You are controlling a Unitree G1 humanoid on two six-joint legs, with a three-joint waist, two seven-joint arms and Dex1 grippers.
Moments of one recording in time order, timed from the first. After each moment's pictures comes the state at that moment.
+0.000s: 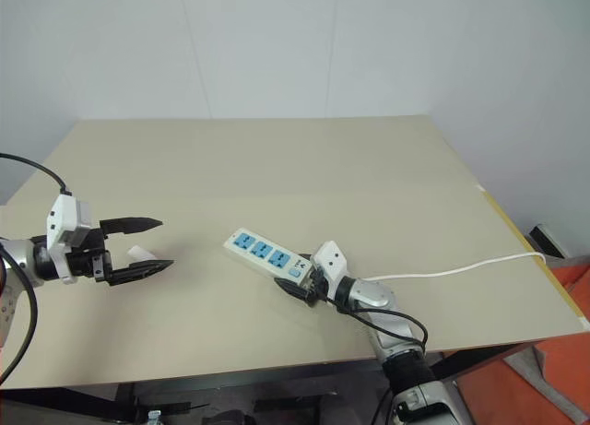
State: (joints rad) left arm -0.26 0.93 0.28 0.02 -0.51 0.26 -1.27; right arm -0.40 -0.20 0.18 0.32 0.14 0.01 0.80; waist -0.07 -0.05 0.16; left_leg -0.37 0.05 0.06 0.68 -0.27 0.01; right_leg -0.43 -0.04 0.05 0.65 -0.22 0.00
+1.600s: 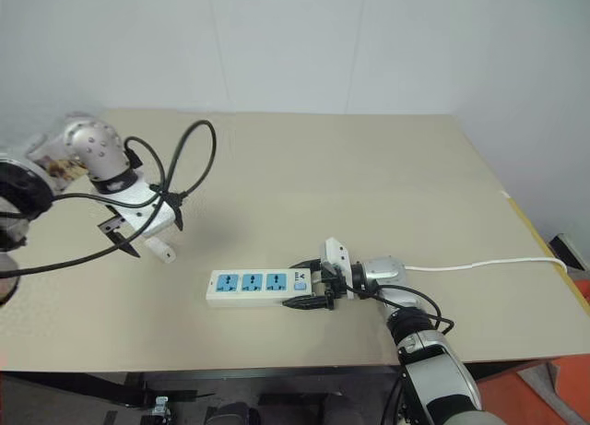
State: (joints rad) left arm -1.53 0.96 -1.33 0.92 -0.16 -0.73 -1.61; right arm -0.68 -0.27 0.17 0.80 0.22 -0.25 1.45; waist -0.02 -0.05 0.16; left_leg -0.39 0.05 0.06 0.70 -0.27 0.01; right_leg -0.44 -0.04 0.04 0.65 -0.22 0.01
